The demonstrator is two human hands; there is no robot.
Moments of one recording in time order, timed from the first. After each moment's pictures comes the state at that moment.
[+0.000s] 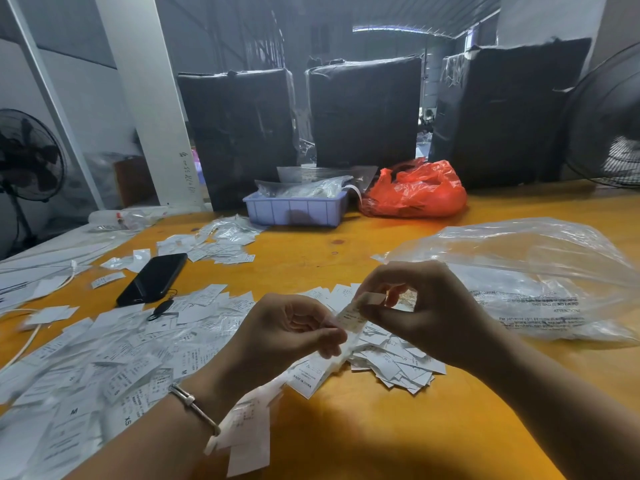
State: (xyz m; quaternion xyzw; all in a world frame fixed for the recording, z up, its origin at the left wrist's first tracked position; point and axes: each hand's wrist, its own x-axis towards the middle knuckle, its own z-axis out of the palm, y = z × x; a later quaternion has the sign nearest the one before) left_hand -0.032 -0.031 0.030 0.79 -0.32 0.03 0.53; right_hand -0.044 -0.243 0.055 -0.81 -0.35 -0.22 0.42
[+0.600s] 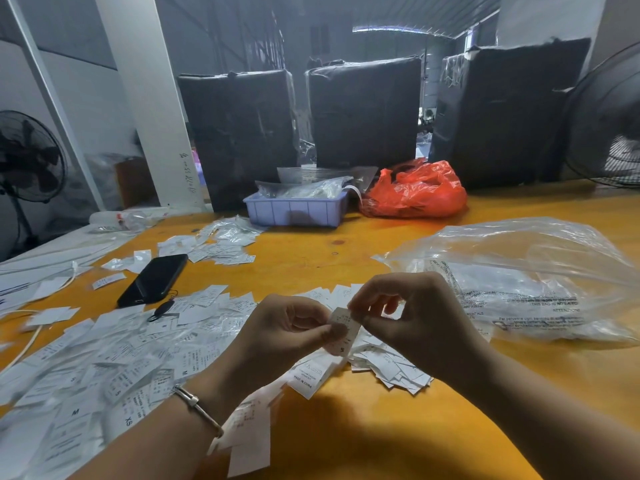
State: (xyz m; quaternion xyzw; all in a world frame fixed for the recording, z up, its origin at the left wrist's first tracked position) left_hand -0.031 -0.034 0.028 0.78 -0.29 0.02 0.56; right_hand -0.050 -0.230 0.045 -0.83 -0.29 -0.26 0.40
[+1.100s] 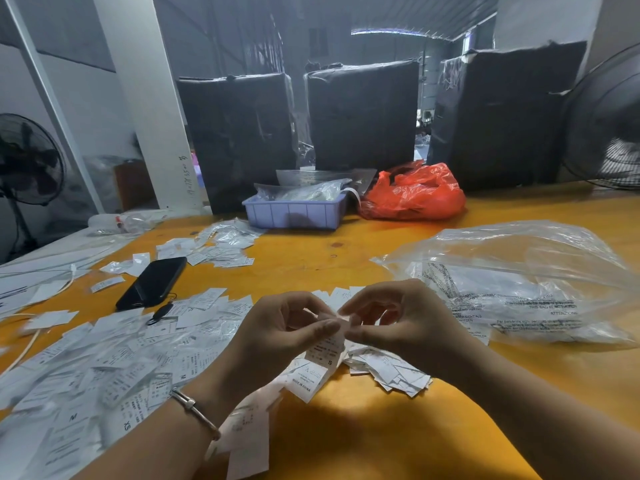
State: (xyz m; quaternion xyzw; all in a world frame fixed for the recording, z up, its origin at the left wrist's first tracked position) left_hand -0.031 -0.031 0.030 0.78 -0.27 0.02 0.57; right_hand -0.042 -0.233 0.041 -0.80 -0.27 -0.11 0.52
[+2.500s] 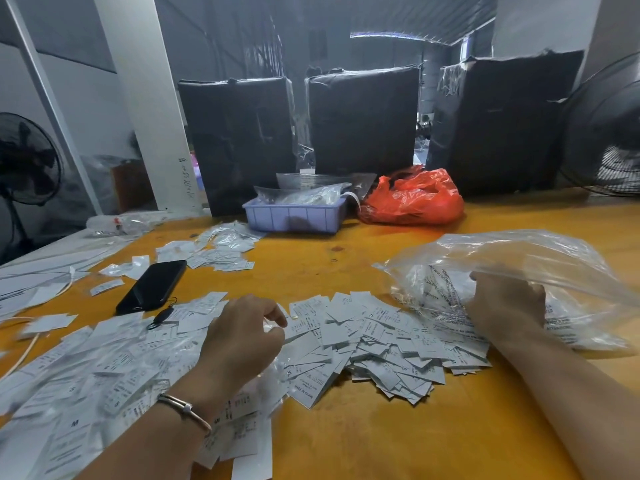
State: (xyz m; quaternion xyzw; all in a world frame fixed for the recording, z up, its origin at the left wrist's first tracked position) left_hand -0.010 -0.006 0.021 0.96 -0.03 0.15 0.25; right_hand 0.022 -0.327 0.017 -0.96 0.19 -0.18 0.05
